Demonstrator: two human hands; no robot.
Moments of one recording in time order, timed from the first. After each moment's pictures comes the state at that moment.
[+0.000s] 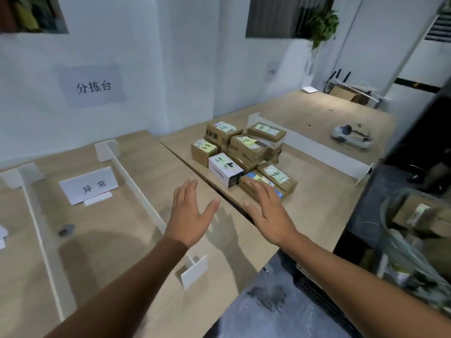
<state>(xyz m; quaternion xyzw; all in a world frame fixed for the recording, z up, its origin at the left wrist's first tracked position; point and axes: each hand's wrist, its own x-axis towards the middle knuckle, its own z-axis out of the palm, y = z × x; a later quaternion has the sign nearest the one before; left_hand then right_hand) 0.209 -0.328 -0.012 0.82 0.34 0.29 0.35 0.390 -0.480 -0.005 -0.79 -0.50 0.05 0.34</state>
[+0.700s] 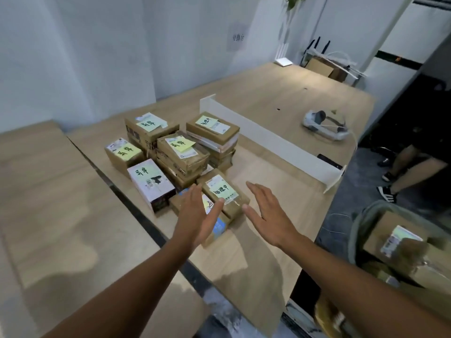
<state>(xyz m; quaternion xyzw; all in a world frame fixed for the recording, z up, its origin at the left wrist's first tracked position) 0.607 -0.317 -0.086 0.81 0.35 0.19 0.42 0.753 -0.478 -0.058 -0.84 -0.45 0.12 0.28</state>
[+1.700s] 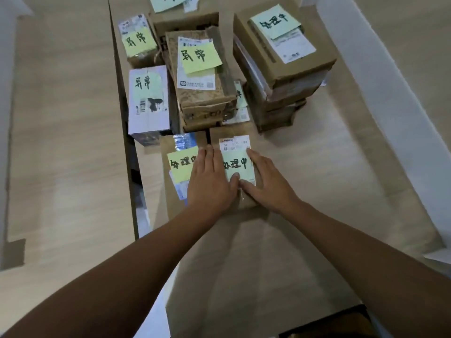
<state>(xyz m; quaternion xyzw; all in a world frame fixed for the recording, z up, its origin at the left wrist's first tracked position) 0.803 -0.291 -0.239 0.78 0.60 0.04 0.19 0.974 -0.327 -0.262 -0.68 -0.60 0.36 0.20</state>
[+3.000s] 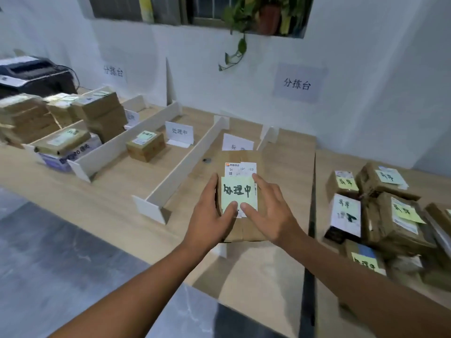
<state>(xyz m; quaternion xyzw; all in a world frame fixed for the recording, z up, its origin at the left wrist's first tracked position) 0.311 -0.453 -0.009 0.52 0.65 0.52 0.19 0.481 -0.372 -0.004 -0.40 -0.80 0.32 0.32</state>
